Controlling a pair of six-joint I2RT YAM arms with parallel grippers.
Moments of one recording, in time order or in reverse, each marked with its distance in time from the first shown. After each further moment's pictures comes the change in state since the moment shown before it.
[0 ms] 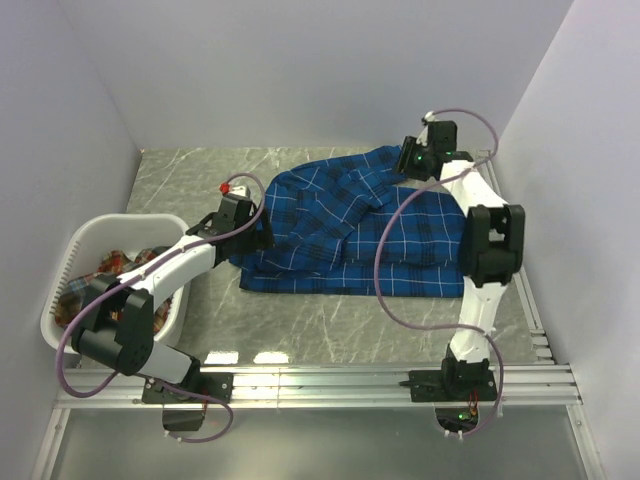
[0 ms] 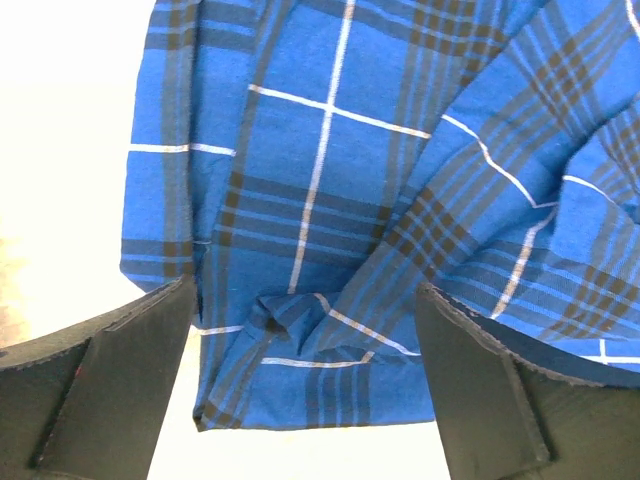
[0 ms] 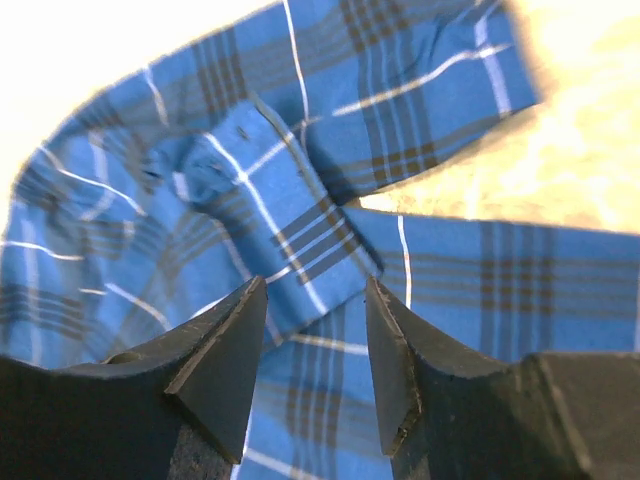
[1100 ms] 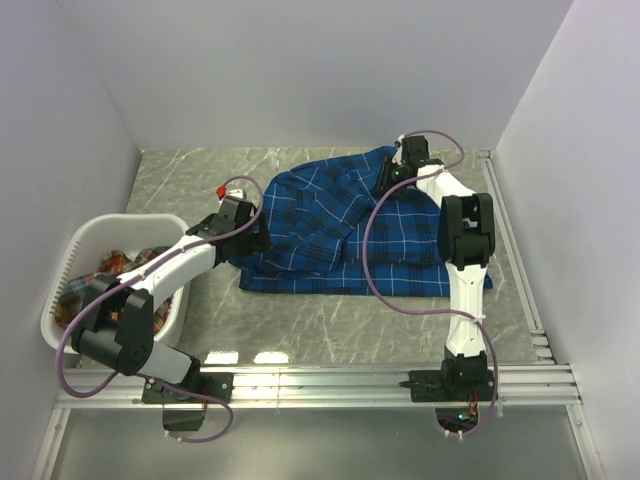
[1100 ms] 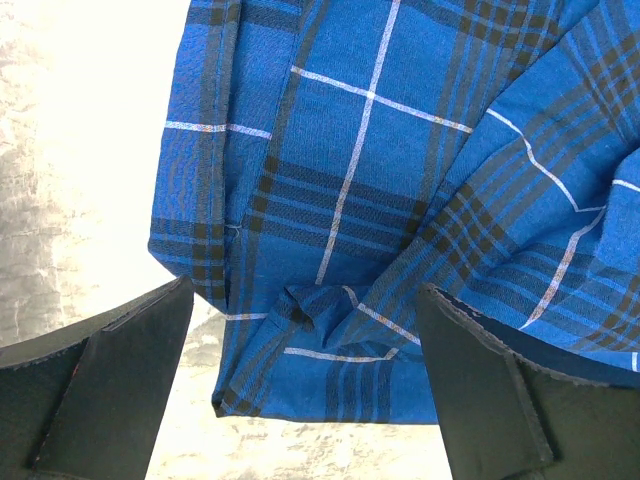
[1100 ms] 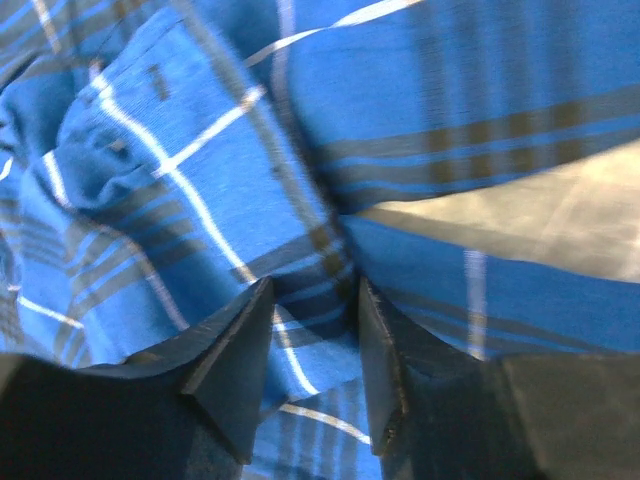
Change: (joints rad) left arm 0.000 0.000 0.000 -0.060 -0.060 -0.027; right arm 0.055 0.299 0.158 -0.068 -0.084 0.042
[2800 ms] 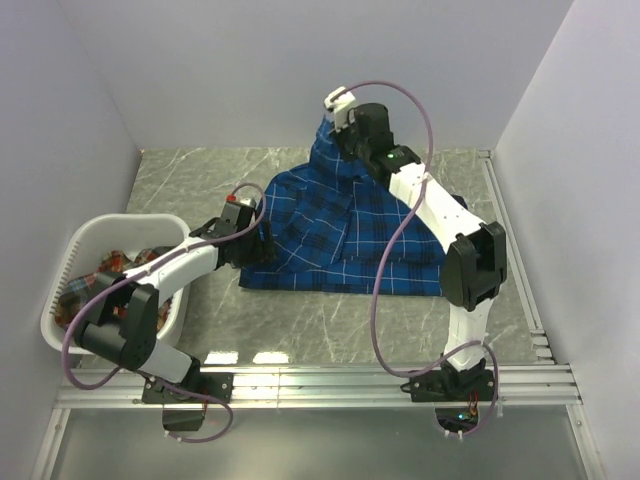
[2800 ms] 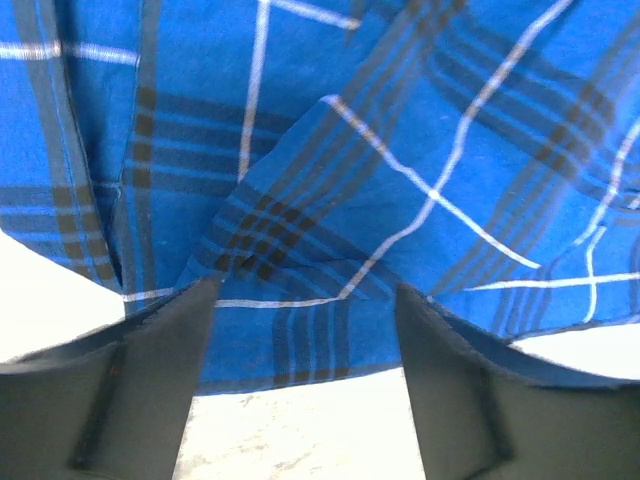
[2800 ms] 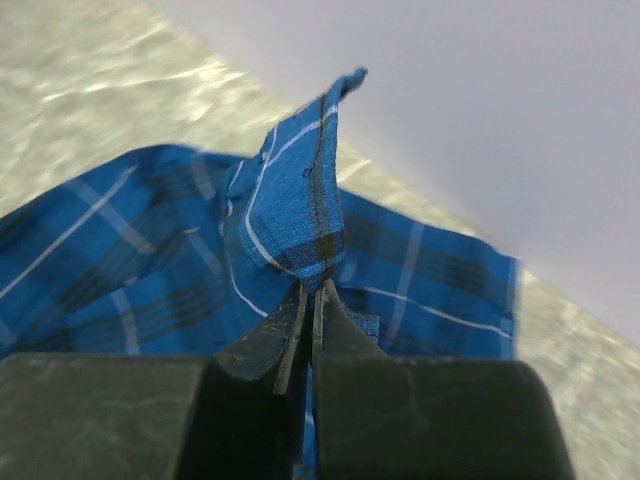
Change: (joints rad) left arm 0.001 0.019 -0.039 0.039 0.235 -0.016; right arm 0.348 -0.421 -0.034 0.173 0.330 -0.621
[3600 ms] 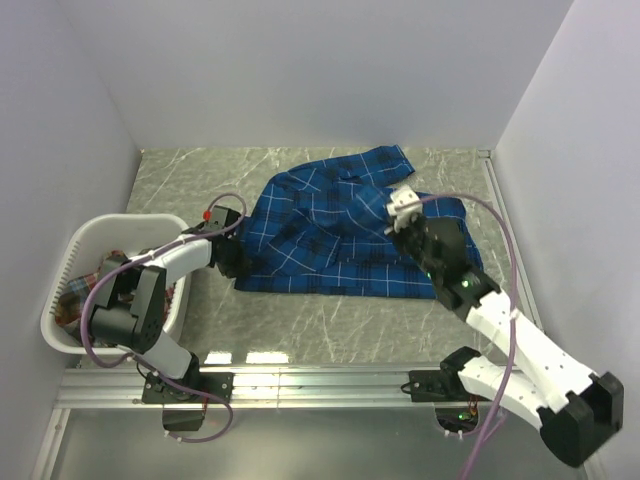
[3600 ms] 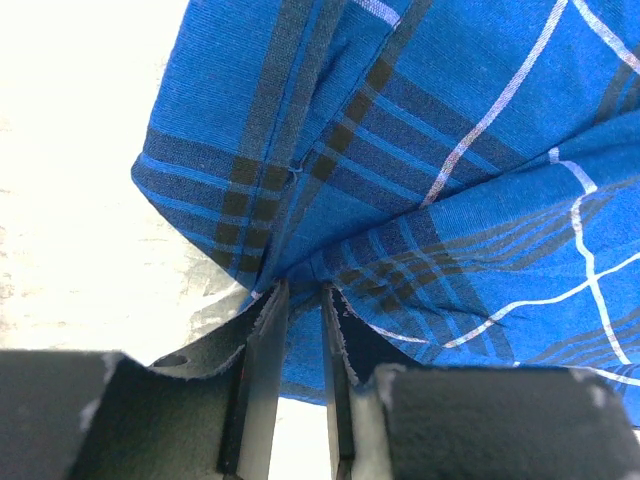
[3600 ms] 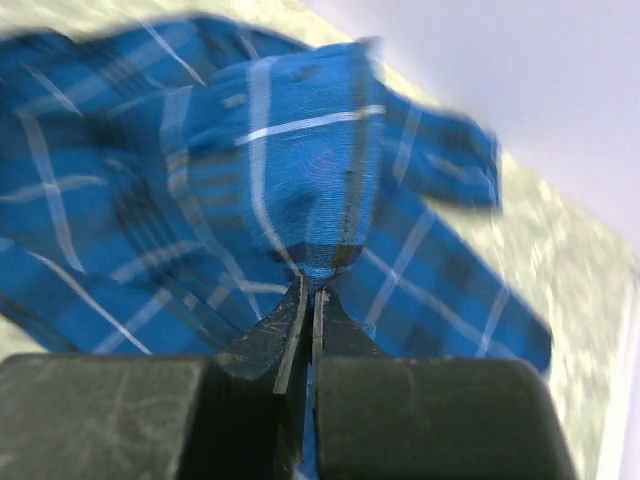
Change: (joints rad) left arm 0.139 0.105 -0.034 -0.086 -0.042 -0.122; right arm 0.072 -0.994 -1.068 0.193 0.053 -0.023
